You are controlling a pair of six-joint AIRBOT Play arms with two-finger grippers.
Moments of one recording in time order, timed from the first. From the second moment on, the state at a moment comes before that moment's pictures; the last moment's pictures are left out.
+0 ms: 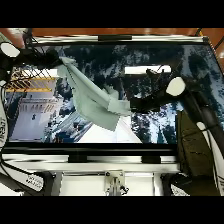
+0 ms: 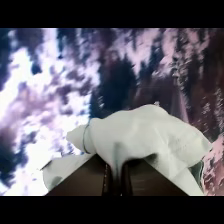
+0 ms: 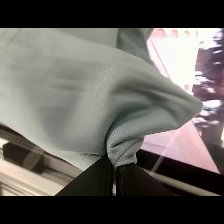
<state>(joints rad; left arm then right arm) 0.05 -1.76 1.89 1.00 -1.07 -1.51 0.33 -1.24 1.21 -1.15 1.25 1.75</state>
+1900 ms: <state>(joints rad) -0.12 -1.58 1.06 0.93 -1.00 -1.51 0.30 -1.38 1.19 -1.17 0.93 1.67</state>
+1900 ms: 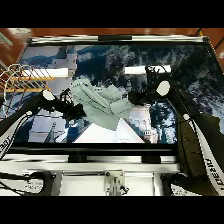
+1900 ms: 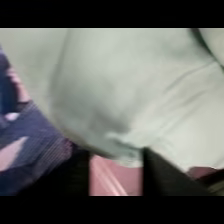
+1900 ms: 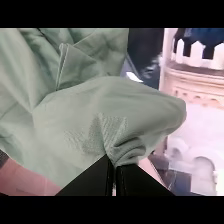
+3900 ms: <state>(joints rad) 0.13 -1.44 1.62 1.05 -1.20 -1.38 0.19 -1.33 1.19 -1.06 0.60 1.79</state>
